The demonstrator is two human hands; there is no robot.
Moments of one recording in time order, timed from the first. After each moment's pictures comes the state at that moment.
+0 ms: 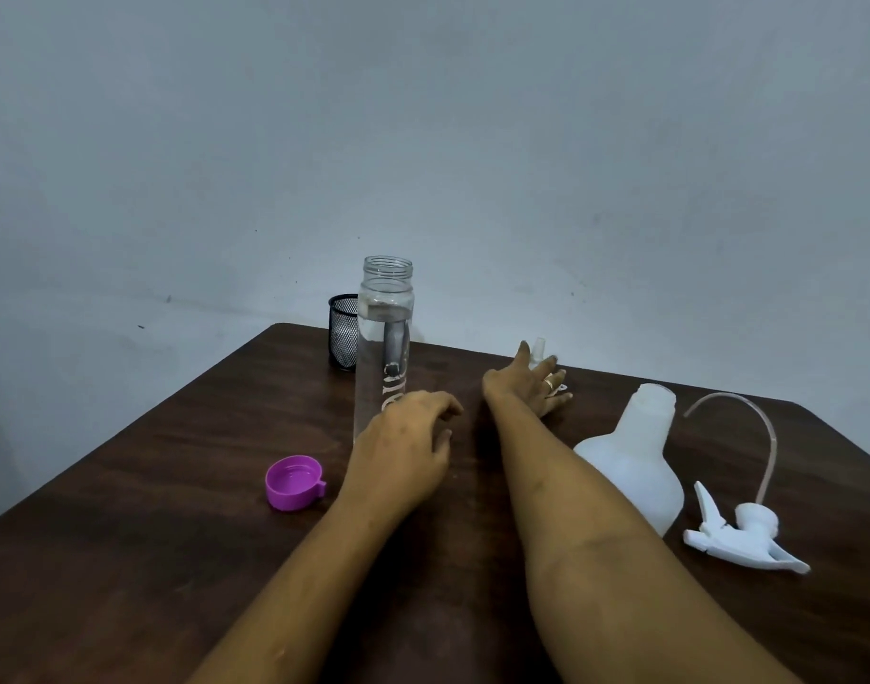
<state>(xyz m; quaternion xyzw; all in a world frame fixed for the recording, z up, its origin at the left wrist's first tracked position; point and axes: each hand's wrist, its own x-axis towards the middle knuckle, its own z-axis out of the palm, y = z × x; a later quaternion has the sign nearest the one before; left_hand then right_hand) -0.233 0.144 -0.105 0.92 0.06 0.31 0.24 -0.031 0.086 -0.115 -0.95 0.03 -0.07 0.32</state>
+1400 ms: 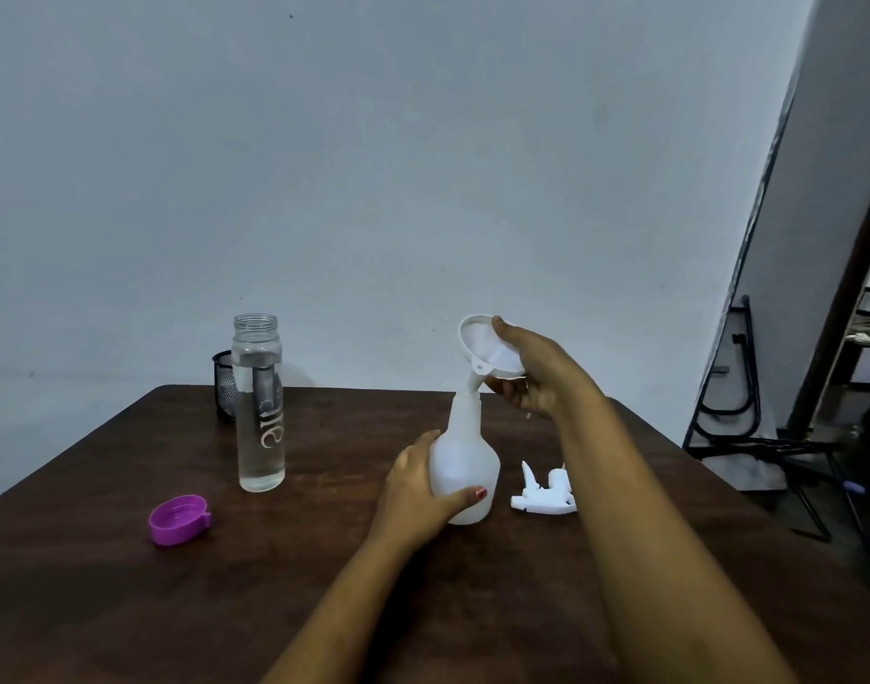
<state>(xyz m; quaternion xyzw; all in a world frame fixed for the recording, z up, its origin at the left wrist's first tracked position) -0.209 0.014 -0.124 0.87 0.01 0.18 0.47 -0.171 -0.124 0.037 -0.72 -0.04 0.09 0.69</state>
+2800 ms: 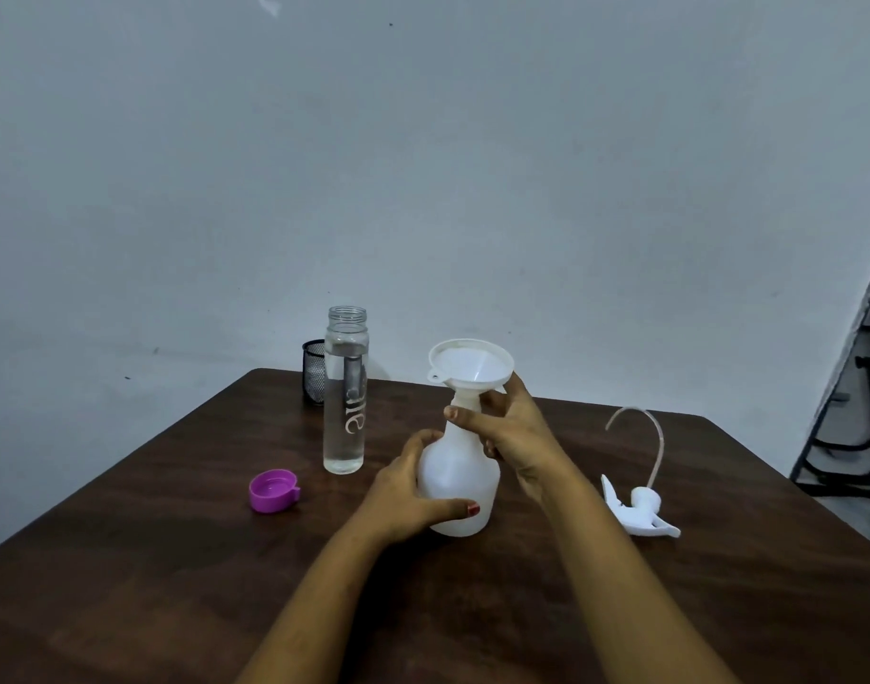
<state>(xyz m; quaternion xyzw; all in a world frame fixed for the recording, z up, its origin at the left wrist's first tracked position) -0.255 0.095 -0.116 0.86 0.03 0.14 0.49 -0.202 -0.047 -0.039 -0.69 -0.27 0.08 0.67</state>
